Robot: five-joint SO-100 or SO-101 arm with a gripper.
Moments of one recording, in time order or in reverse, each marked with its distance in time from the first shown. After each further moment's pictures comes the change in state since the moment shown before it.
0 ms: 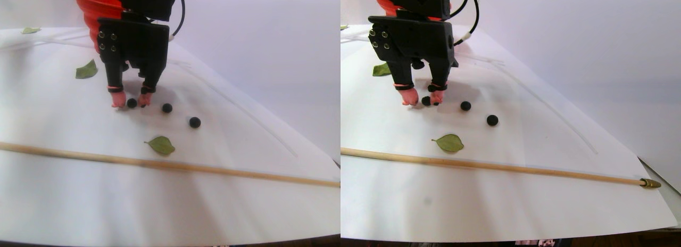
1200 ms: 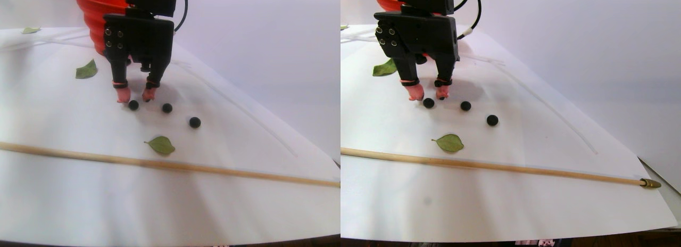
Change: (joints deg) arm 1.8 1.8 1.2 -2.7 -4.0
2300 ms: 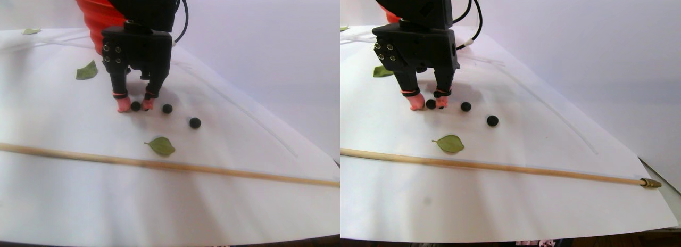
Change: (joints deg) arm -0.1 -8.1 1.3 -11.4 1.7
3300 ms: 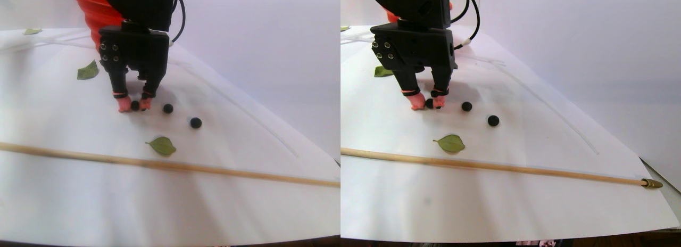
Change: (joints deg) arm -0.1 1.3 -2.6 4.4 0.0
